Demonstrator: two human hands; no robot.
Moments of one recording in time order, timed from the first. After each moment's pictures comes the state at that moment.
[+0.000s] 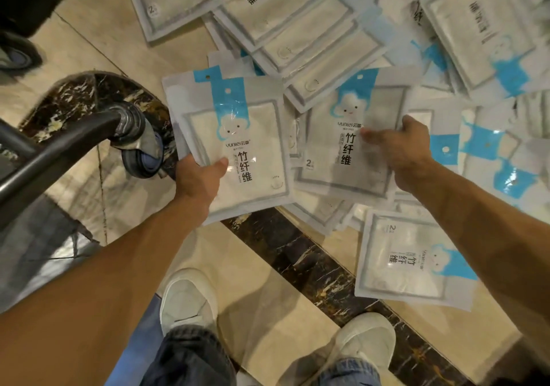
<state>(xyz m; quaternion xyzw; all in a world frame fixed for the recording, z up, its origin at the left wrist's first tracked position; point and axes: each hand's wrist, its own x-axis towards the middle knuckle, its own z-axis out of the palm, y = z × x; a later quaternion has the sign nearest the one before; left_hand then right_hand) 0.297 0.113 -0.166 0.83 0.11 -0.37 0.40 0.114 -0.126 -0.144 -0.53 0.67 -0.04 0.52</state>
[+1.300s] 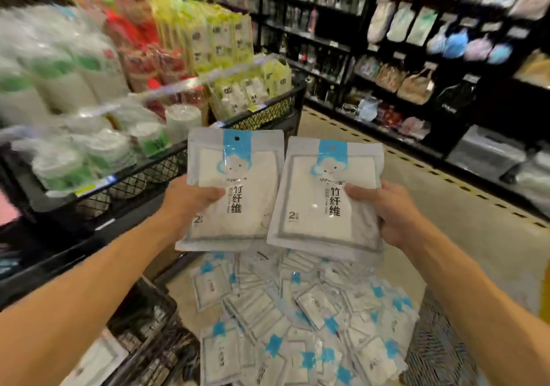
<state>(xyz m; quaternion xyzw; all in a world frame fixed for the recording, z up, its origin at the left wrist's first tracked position) 0.405 -0.002 0.733 0.73 -0.13 -0.29 0.61 0.137 -0.206 0.779 -0.52 0.45 -0.25 0.68</state>
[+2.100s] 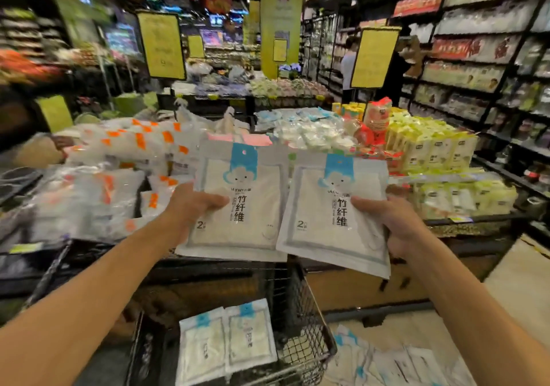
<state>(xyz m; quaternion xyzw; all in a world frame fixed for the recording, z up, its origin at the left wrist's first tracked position) 0.428 0.410 0.932 0.73 0.04 -0.01 0.68 0.358 0.062 0.940 -0.61 0.14 -0.05 0.78</state>
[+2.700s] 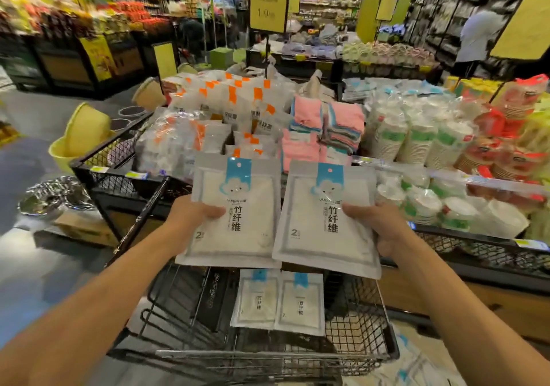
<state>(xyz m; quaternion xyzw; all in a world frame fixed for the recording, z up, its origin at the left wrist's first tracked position) 0.378 0.572 0.837 0.69 0.25 0.03 0.68 0.445 0.219 0.851 -0.65 0.10 0.14 0.74</state>
